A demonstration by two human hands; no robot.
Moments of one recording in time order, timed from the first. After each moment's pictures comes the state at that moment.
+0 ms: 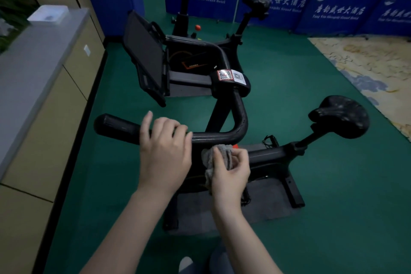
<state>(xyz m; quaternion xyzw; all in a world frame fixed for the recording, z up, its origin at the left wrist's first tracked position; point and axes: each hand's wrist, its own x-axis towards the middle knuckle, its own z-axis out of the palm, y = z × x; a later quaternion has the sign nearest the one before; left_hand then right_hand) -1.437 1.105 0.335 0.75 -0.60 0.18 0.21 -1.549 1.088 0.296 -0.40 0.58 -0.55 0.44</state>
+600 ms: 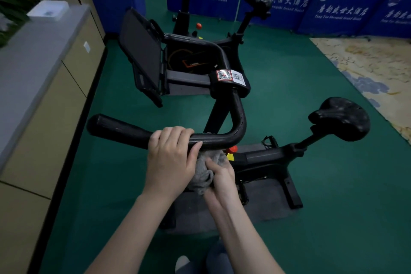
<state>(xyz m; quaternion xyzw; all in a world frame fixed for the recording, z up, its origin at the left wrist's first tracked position) -1.447 1.097 0.311 0.74 -0.62 0.14 0.23 -1.548 1.071 0.282 -0.11 0.41 -0.45 0.78</state>
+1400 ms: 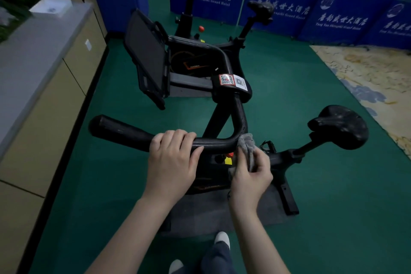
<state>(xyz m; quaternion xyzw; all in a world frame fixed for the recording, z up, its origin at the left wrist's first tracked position) -1.447 1.097 0.309 0.74 -0.62 0.16 0.22 -1.580 1.057 0.293 -0.41 0.57 -0.60 0.38</state>
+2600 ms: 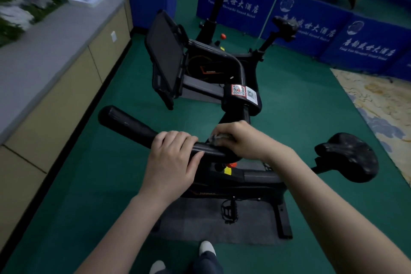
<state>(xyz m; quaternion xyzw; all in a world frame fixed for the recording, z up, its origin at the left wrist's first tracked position) -1.453 1.099 0.316 0.76 -0.60 0.12 0.22 -1.581 0.938 0.366 -0.95 0.21 0.01 0.23</state>
